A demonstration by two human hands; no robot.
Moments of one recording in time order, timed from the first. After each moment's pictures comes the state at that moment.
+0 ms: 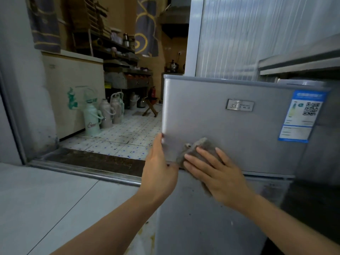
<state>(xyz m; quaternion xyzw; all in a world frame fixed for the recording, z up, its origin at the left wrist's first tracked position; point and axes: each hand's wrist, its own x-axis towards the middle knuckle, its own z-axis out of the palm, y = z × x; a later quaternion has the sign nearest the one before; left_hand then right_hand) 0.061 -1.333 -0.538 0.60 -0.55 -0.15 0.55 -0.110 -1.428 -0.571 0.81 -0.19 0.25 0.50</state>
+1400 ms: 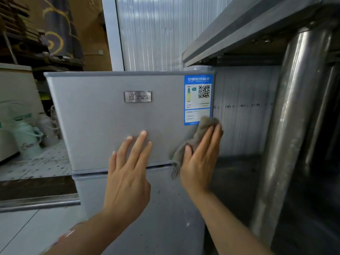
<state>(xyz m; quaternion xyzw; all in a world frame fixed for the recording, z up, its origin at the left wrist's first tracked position) -0.043 -1.356 -0.560 0.57 -0.74 0.20 0.29 -0.192 -1.446 -0.587 0.56 -0.54 0.61 0.17</state>
